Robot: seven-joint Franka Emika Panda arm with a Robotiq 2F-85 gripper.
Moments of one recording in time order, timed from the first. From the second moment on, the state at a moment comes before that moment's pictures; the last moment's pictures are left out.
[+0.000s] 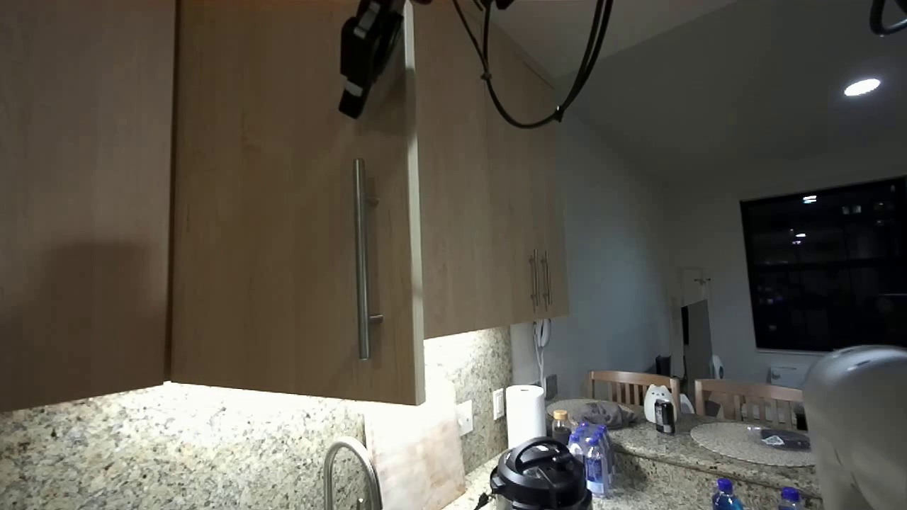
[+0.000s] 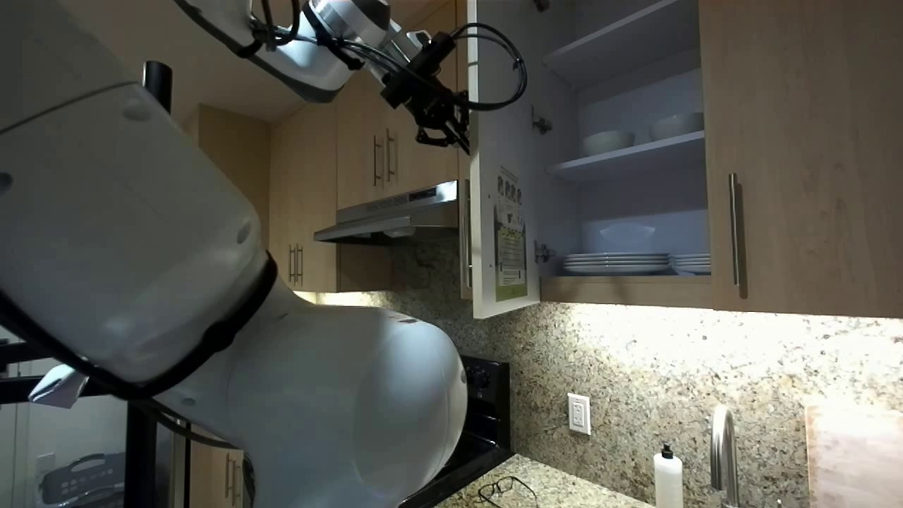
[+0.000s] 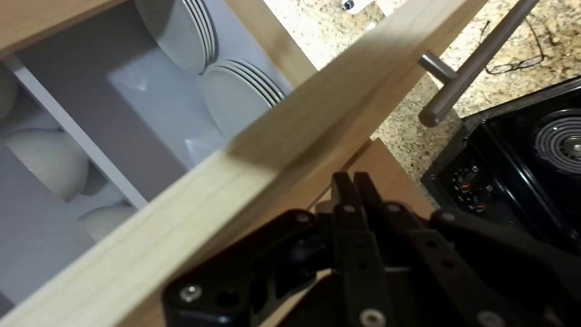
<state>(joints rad) 0.28 -0.81 0.36 -2.12 -0.34 2.08 -0.22</state>
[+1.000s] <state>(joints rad) 0.08 -0.81 0.36 -2.12 -0.40 2.08 0.03</state>
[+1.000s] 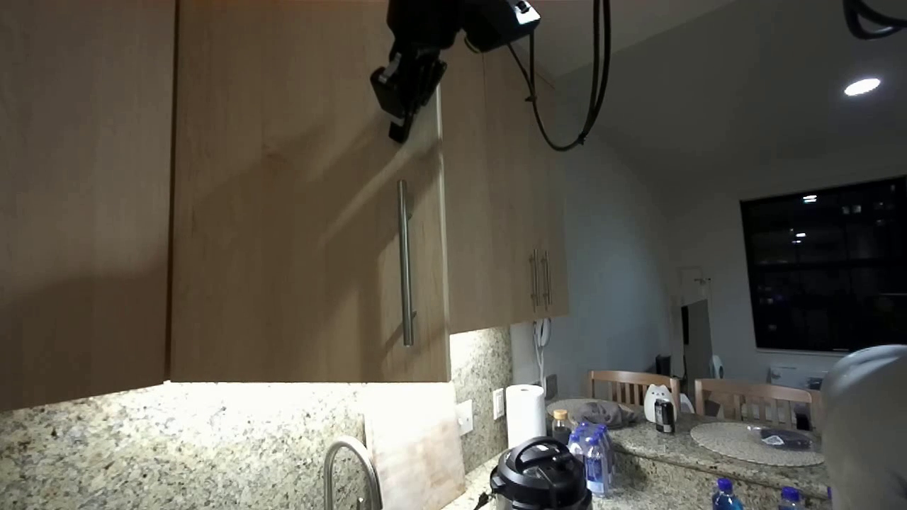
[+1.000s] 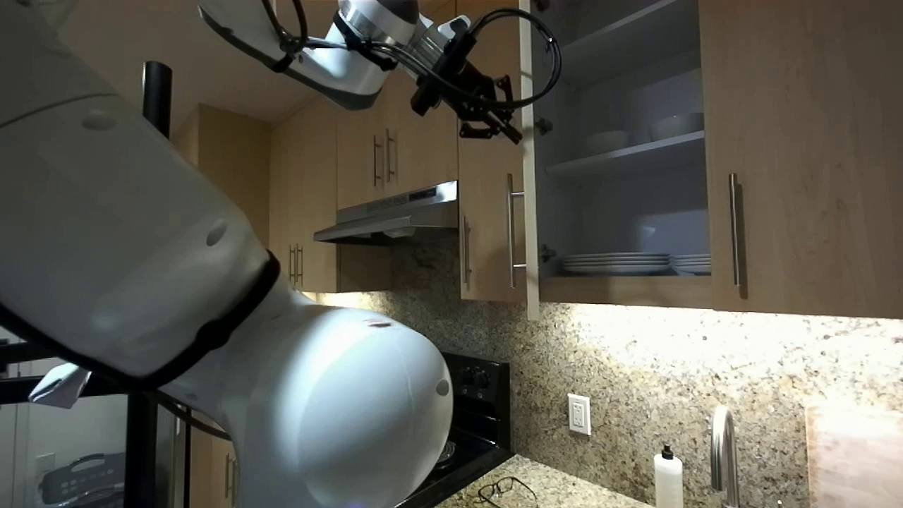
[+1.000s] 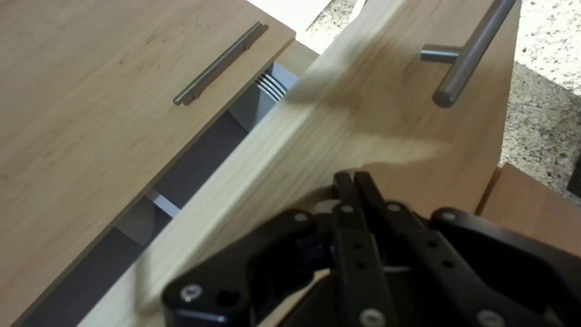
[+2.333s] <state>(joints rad) -0.07 -0.63 0.28 -2.04 -0.40 2.23 0.25</state>
